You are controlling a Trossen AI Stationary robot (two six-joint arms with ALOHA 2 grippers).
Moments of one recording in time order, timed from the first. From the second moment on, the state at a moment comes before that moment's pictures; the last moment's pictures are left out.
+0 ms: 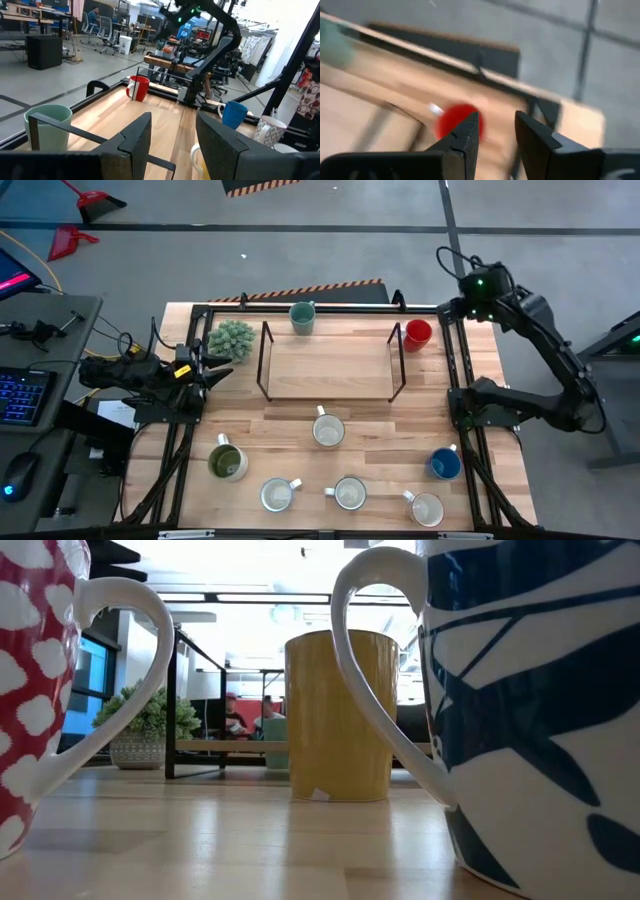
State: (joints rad) left arm -0.24 0.02 0.36 -0.32 -0.49 -0.21; right arm -0.98 0.94 1.21 -1.15 0.19 0.15
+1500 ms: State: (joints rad) left arm -0.24 0.02 0.36 -0.33 -0.51 -0.26; right arm -0.88 1.35 0.90 -0.86 0.26 0.57
